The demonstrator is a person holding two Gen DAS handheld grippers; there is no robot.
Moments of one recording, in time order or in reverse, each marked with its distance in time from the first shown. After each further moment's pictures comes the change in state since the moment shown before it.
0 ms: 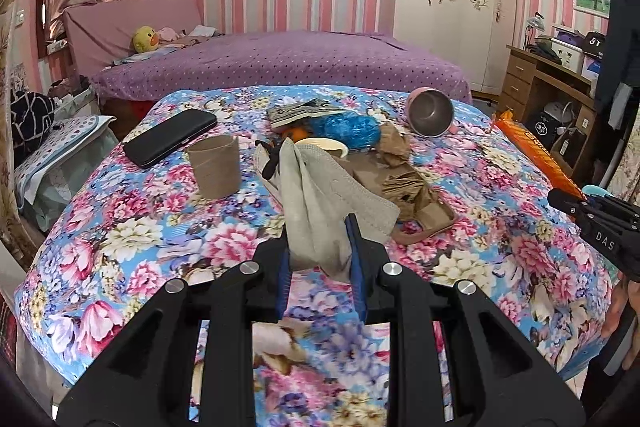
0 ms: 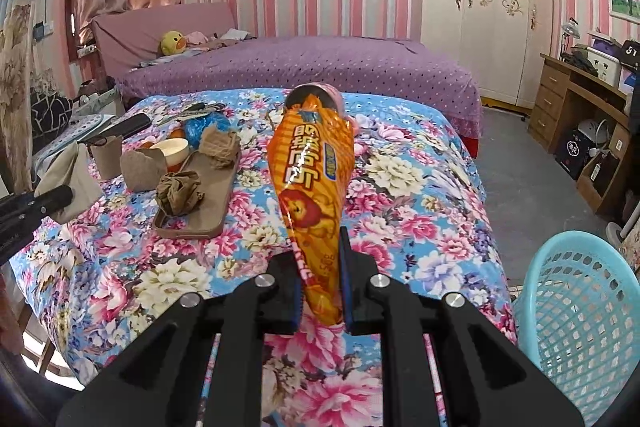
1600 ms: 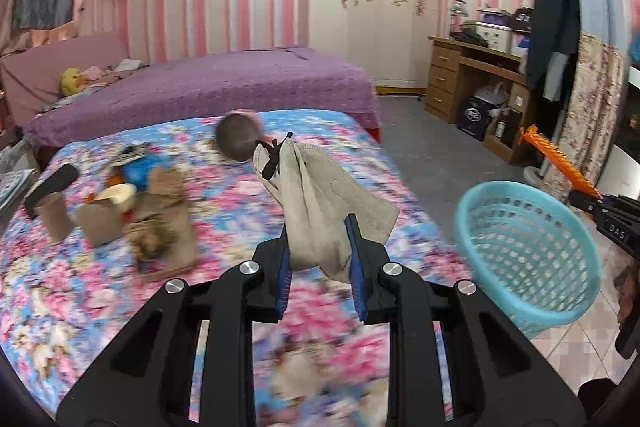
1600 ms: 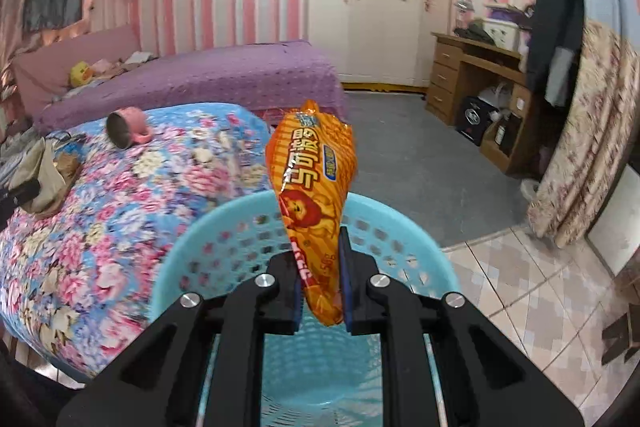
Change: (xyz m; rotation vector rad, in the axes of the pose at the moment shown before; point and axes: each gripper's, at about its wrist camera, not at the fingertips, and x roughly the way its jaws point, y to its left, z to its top) left arm -0.010 -0.224 0.005 0.152 -0.057 -0.217; right arm -0.107 -0.250 -0.049 0.176 -0.020 -0.292
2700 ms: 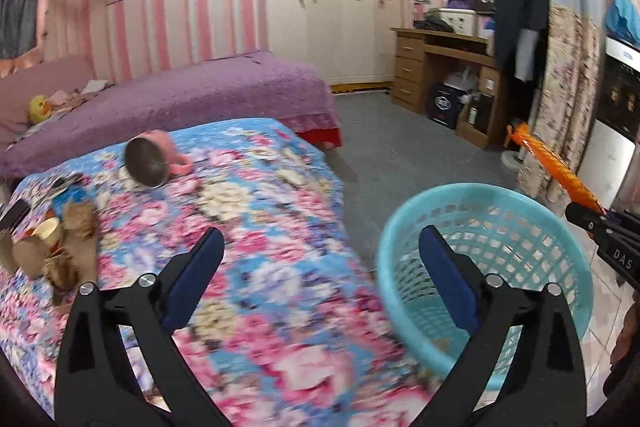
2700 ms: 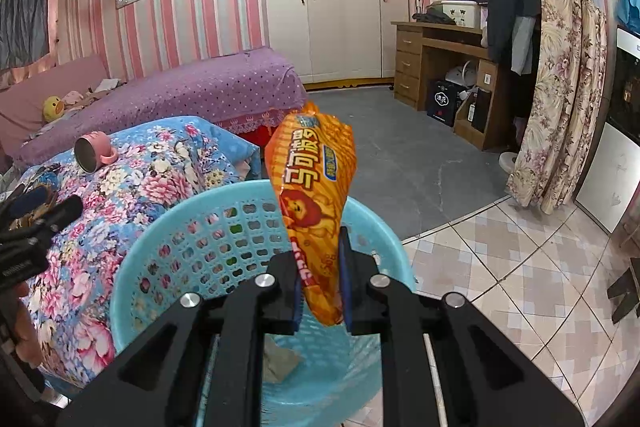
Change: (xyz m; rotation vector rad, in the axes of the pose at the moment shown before) left arm 0.043 -0.081 0.012 0.077 0.004 -0.052; right arm 0.003 -0.029 -0.015 0.111 -0.015 -0.071
